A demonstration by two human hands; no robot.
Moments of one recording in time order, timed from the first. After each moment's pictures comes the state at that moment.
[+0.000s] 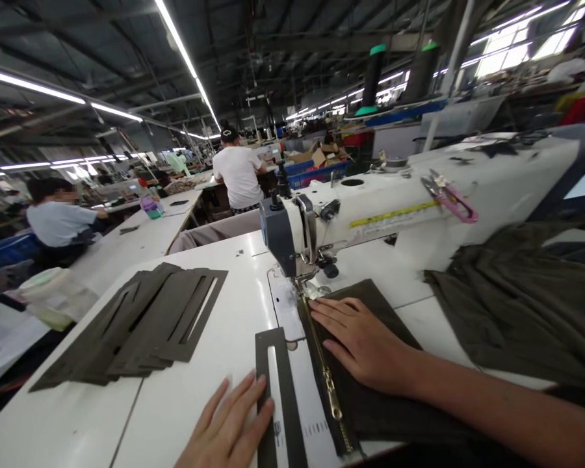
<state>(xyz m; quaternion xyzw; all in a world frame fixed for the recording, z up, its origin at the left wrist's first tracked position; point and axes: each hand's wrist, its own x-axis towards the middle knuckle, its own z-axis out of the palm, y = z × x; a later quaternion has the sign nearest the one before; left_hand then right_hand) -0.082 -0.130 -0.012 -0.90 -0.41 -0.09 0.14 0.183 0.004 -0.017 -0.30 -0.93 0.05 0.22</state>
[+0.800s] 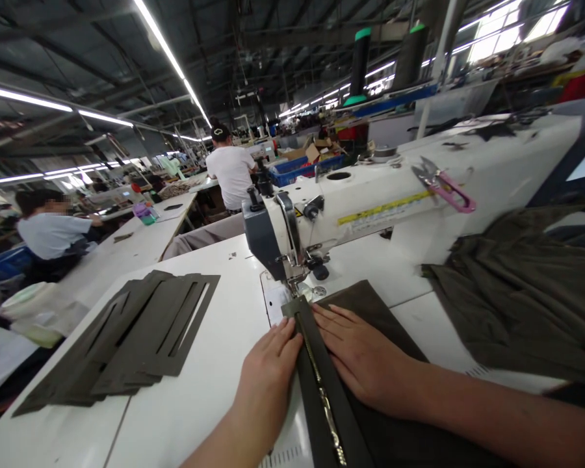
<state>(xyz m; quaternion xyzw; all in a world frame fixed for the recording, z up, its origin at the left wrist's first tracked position) -0.010 -0.040 -0.016 -0.86 -0.46 -0.20 0.10 0.184 -0.002 -0.018 -0.28 -0.93 0.09 0.22</state>
